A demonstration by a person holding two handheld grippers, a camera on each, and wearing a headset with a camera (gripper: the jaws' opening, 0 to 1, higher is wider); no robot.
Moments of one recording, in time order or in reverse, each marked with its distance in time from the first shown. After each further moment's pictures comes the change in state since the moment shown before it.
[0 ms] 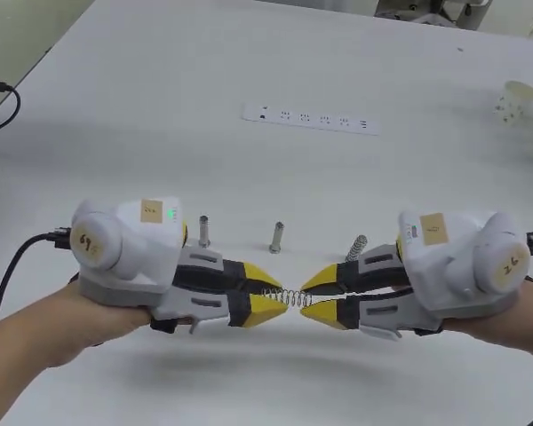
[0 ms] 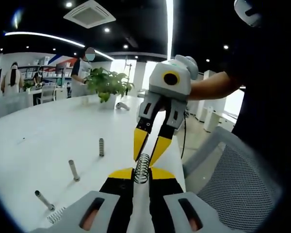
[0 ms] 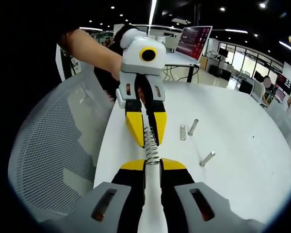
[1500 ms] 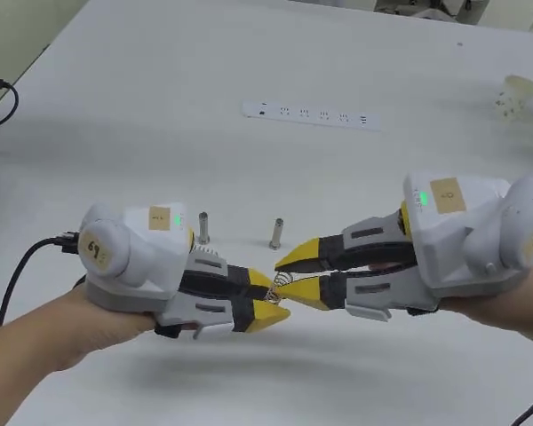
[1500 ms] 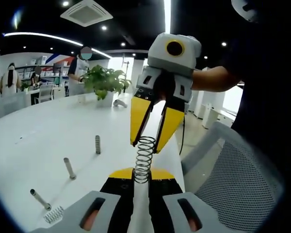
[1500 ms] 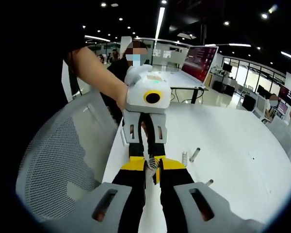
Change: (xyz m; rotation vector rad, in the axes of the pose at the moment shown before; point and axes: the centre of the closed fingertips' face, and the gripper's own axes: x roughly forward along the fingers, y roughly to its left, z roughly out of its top) left arm 0.005 -0.006 -0.009 0.018 0.024 -0.015; right arm -0.003 0.006 0.059 -0.053 -0.142 0.031
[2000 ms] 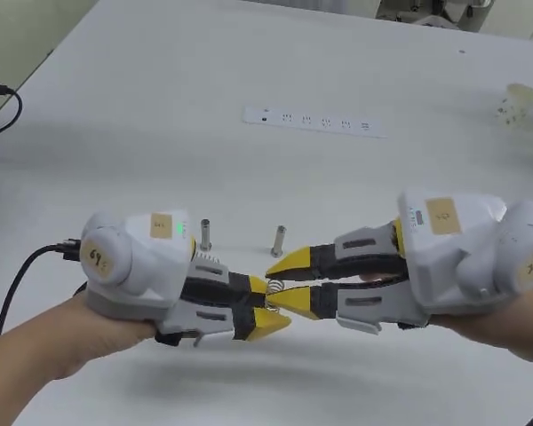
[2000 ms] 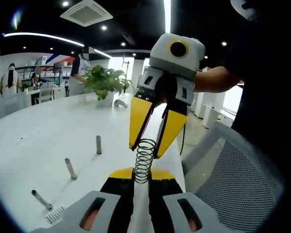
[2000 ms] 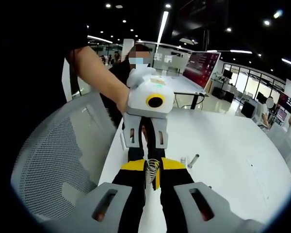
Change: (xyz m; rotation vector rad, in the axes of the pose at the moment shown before) left arm -0.003 0.002 0.000 0.003 0.001 0.004; right arm 0.004 0.001 0.005 -0.045 -0.034 -0.016
